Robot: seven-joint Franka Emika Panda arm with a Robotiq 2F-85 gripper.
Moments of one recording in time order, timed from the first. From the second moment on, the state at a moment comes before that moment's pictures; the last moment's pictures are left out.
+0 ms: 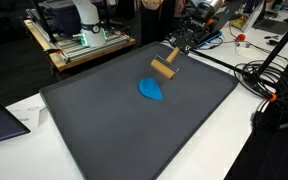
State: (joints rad) arm 0.40 0.66 0.14 -1.47 -0.83 1.58 2.21
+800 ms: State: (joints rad) arm 0.16 0.40 0.10 -1.68 -0.57 1.96 1.68
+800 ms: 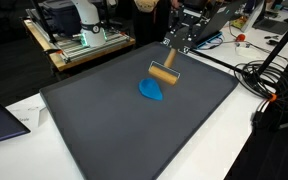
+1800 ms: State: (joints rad) arm 0.01 0.25 0.02 -1.78 -0.11 2.06 0.64
